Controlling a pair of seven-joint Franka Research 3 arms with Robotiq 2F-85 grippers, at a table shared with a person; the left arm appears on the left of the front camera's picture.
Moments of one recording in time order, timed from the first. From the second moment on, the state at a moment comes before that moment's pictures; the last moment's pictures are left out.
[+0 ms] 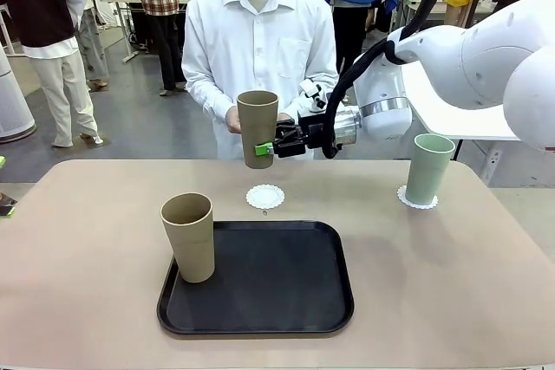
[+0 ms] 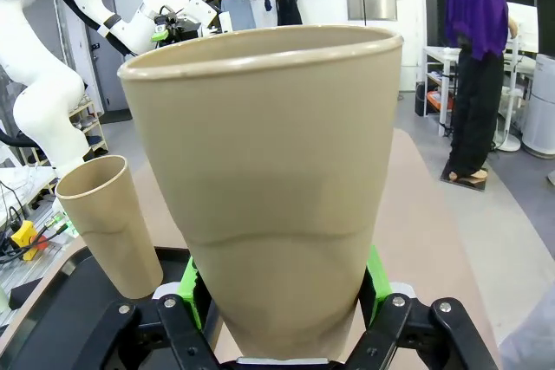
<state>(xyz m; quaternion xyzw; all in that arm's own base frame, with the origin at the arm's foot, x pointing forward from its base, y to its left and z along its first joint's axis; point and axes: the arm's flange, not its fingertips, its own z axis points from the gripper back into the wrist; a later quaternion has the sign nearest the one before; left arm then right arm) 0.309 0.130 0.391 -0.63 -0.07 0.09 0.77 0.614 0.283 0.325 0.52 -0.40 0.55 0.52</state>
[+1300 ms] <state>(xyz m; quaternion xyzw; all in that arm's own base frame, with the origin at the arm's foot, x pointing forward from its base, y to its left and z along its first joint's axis) 0.309 0.130 0.391 -0.63 -0.07 0.09 0.77 0.634 0.274 0.245 0.54 -0.35 0.57 0.50</state>
